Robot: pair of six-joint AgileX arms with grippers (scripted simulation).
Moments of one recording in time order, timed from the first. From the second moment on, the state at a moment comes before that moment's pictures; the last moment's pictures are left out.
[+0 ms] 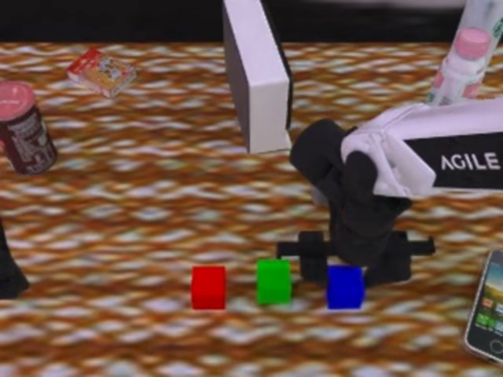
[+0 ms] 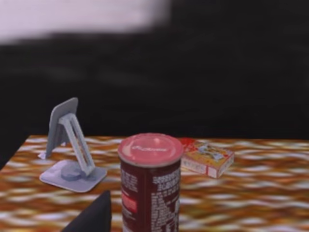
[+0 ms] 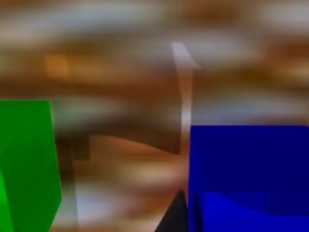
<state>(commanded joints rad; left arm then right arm) 0.02 0.00 0.00 0.00 0.00 0.00 0.65 2.04 1.25 -0.77 0.00 0.66</state>
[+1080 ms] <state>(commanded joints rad) 0.02 0.00 0.00 0.00 0.00 0.00 0.66 1.98 1.34 -0.93 0.00 0.66</state>
